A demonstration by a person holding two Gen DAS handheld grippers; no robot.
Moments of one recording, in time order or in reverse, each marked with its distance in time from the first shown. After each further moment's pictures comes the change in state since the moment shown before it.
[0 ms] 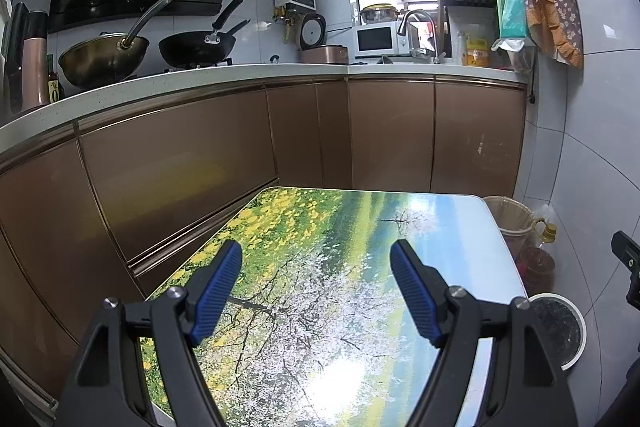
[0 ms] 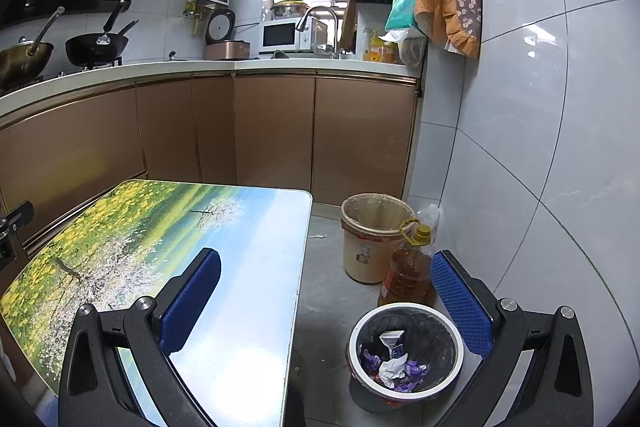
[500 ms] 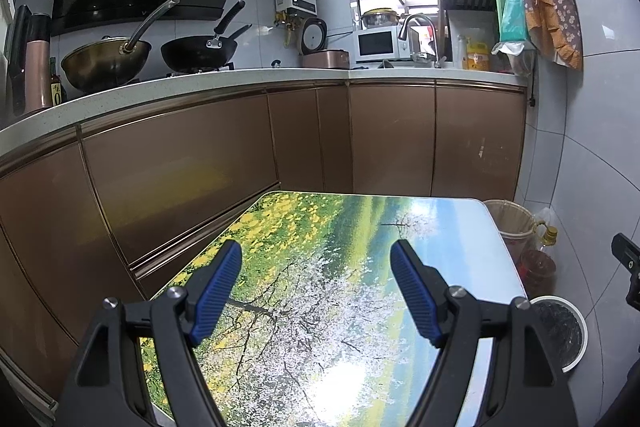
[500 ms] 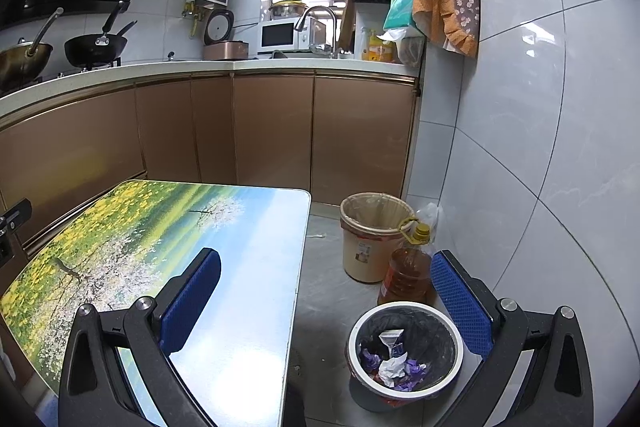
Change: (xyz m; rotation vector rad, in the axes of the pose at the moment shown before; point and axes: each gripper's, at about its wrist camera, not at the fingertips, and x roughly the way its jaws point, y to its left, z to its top) left arm -0.003 0.003 0.000 -0.001 -0.015 0.000; right arm 0.000 -0.001 -0.002 0.003 -0.001 -0.005
